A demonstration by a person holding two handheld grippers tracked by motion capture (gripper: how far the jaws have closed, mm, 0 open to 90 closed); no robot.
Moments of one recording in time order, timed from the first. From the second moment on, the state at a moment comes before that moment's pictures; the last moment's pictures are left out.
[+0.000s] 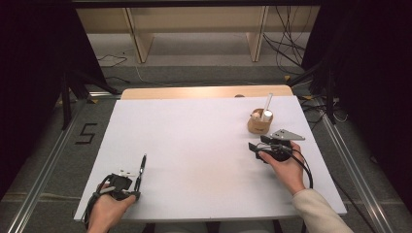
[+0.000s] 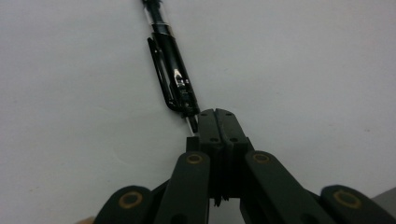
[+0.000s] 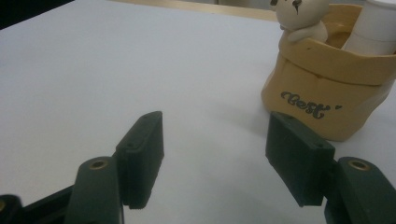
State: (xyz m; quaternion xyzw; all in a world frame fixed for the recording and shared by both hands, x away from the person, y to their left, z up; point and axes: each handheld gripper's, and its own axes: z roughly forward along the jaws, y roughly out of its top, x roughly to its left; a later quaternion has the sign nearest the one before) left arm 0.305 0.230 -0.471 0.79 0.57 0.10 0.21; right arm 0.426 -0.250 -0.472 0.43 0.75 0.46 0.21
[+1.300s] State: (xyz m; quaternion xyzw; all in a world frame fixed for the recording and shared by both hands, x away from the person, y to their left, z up) left arm 0.311 0.254 -0.470 0.79 0.58 0.15 0.16; right arm 0.426 -0.250 -0.471 0.43 0.75 0.46 0.21
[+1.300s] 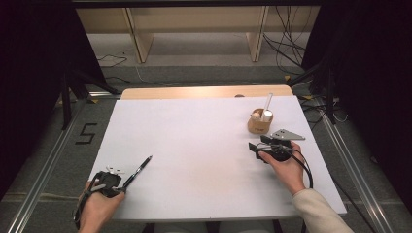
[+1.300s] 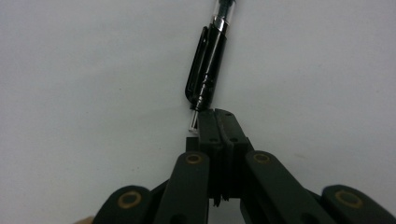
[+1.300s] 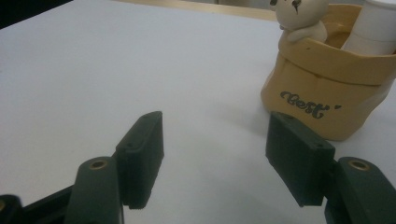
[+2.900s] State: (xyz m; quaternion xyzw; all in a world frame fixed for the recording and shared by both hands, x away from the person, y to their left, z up) left arm 0.403 0.226 -0.463 0.87 0.47 0.12 0.11; right arm 0.427 -0.248 -0.473 0.43 0.75 0.46 0.20
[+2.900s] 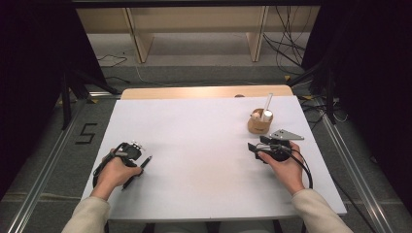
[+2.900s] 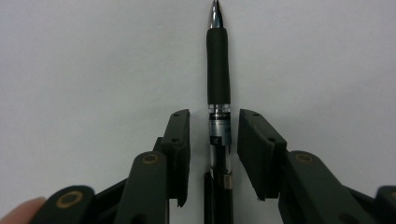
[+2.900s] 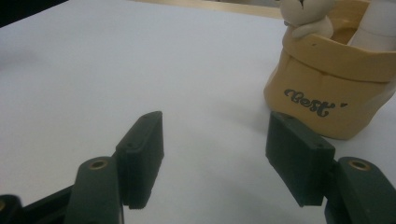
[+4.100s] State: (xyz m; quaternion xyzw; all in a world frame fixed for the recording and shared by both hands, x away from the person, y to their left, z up) left arm 0.412 0.228 -0.463 0.87 0.48 0.07 0.11; right arm 0.426 -0.248 -0.473 0.43 0.75 0.46 0.20
